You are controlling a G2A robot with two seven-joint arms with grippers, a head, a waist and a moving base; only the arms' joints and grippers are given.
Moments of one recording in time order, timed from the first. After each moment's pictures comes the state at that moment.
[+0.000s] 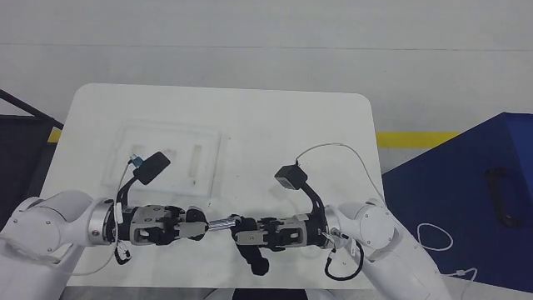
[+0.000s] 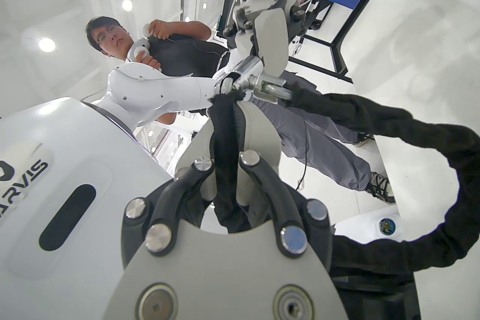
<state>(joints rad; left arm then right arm) 1.61 -0.76 -1.70 -2.05 -0.51 -0.54 -1.28 -1.21 -1.18 0.95 -1.82 0.42 -0.36 1.03</state>
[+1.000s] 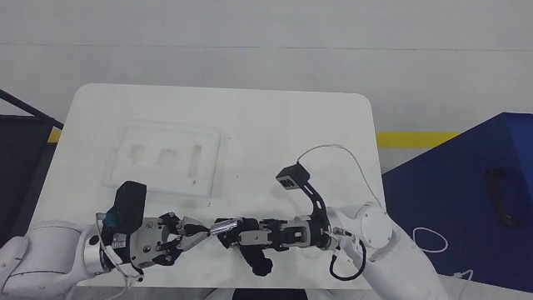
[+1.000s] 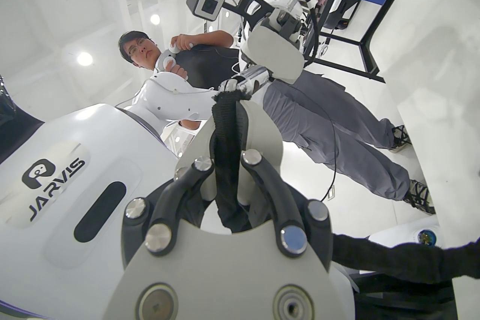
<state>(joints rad) 1.89 -0.82 -1.86 -2.22 0.29 -1.01 -0.56 -1.21 -1.18 0.94 -1.79 0.53 -0.35 1.06</state>
